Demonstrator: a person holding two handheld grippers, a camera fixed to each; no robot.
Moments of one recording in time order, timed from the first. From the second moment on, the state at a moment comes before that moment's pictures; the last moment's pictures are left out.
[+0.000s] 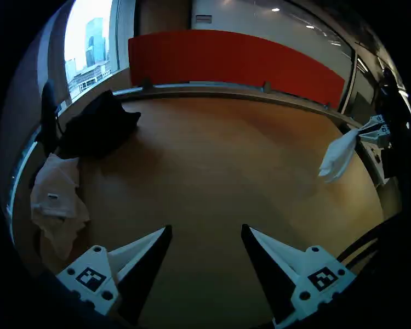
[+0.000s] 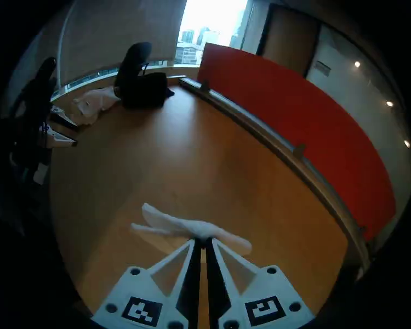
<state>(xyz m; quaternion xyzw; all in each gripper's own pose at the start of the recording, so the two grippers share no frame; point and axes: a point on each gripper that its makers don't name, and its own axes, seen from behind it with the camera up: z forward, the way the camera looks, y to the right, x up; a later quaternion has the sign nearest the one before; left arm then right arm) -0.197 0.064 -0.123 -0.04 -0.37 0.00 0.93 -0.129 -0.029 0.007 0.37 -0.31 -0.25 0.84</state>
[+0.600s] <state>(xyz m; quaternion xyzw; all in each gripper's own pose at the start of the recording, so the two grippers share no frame) -0.193 0.090 -0.107 -0.03 -0.37 0.00 0.93 -0.130 0.103 0.051 0.33 -0.34 -0.28 0.84</state>
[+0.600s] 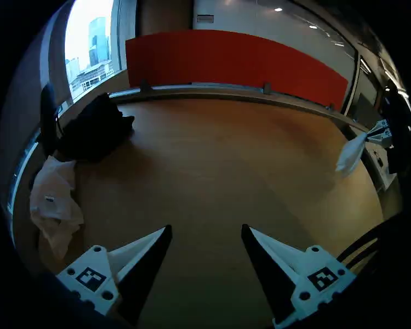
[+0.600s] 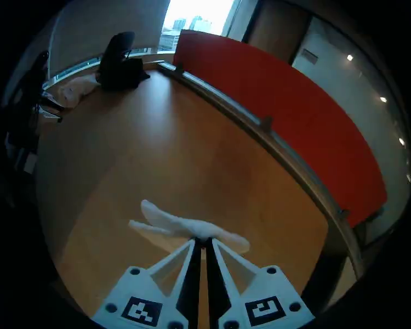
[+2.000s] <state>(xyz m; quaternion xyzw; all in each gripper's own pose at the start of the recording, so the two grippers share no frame) -0.188 0.108 -0.099 -0.02 -0.38 0.01 0.92 -0.194 0.231 0.023 0.27 -0.41 -0.27 0.83</state>
